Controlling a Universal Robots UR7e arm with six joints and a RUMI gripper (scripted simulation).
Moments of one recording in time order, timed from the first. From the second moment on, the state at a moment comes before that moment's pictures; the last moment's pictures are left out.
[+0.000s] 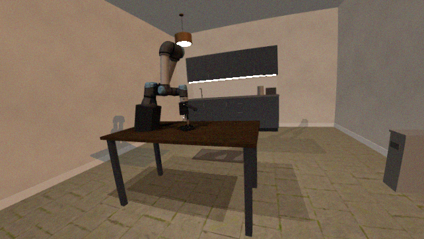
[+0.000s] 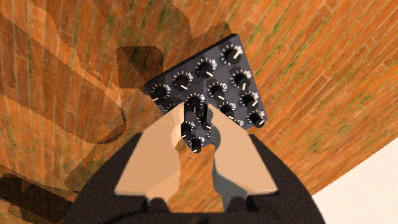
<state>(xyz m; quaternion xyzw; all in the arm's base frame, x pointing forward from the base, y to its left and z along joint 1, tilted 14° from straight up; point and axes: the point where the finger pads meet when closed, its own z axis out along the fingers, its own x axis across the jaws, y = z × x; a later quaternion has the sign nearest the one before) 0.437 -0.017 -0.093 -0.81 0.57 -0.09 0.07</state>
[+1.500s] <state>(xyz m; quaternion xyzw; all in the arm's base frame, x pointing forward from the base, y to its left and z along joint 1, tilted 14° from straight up) 0.438 -0.017 -0.099 -0.81 0.57 -0.09 0.07</state>
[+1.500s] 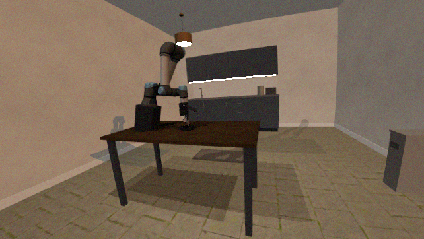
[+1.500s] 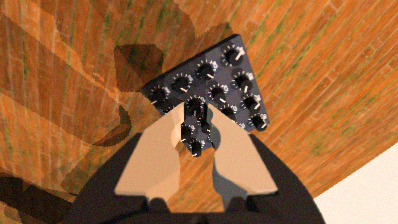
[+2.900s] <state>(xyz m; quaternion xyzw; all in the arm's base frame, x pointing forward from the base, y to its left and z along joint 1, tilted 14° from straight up) 0.438 -0.017 -0.099 -0.81 0.57 -0.09 0.07</state>
